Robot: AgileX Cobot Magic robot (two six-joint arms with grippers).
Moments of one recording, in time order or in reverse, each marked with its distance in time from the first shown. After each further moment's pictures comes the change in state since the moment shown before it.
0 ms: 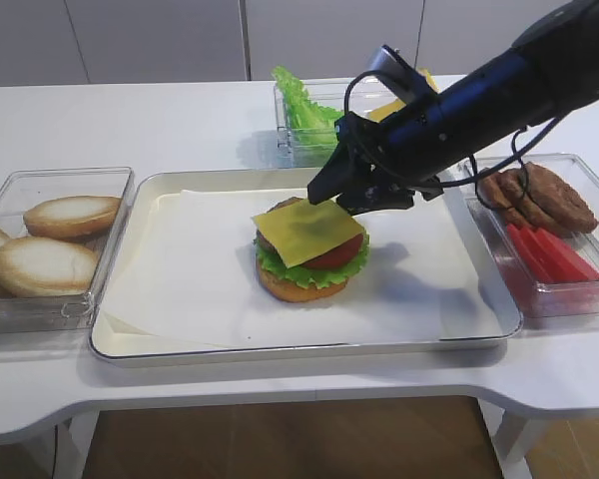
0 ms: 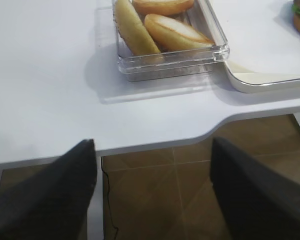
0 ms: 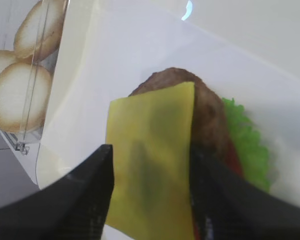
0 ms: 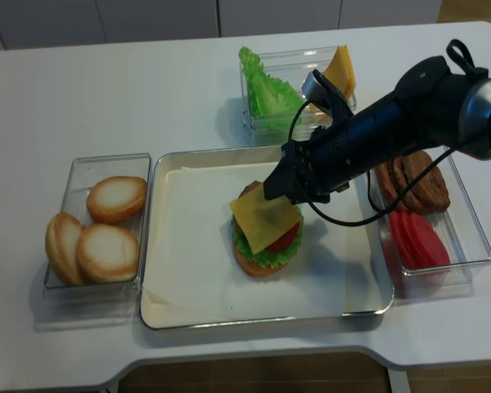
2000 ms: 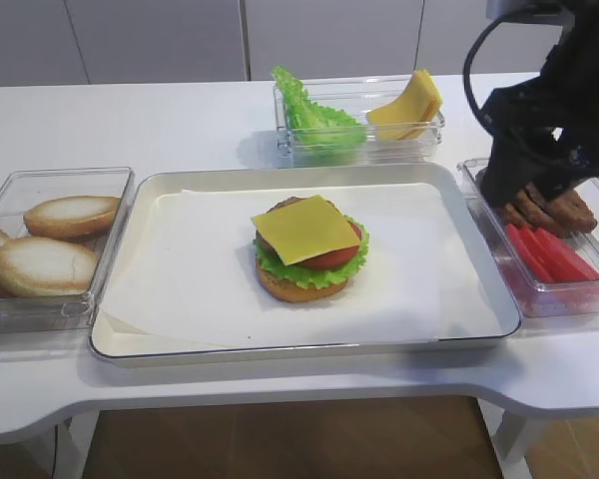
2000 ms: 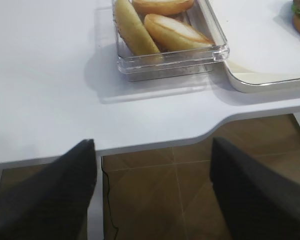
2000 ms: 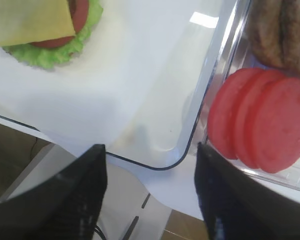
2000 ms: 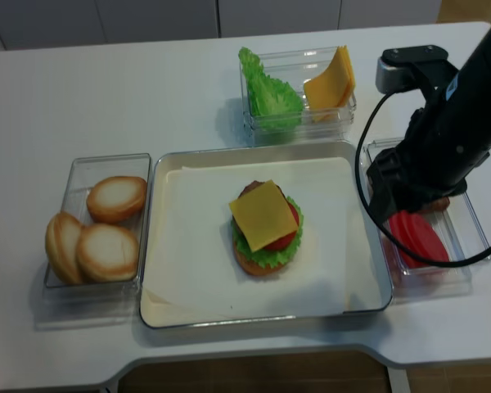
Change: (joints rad) left arm 0.000 0.000 0.000 0.000 0.000 0.000; right arm 0.000 -0.439 0.008 -0.863 0.283 0.548
